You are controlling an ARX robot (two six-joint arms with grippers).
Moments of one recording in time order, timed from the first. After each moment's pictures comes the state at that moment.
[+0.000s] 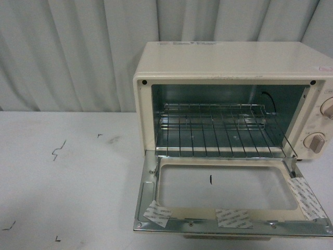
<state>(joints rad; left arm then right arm) 0.00 0.01 0.01 0.00 0.00 -0.02 0.00 0.00 0.01 0.00 0.00 -0.01</state>
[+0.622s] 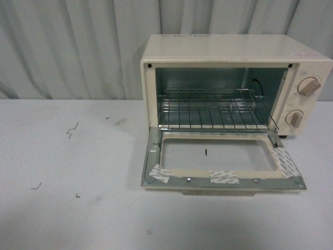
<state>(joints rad) 0.00 0.01 0.01 0.00 0.00 -0.02 0.00 0.00 0.01 0.00 0.00 -0.01</state>
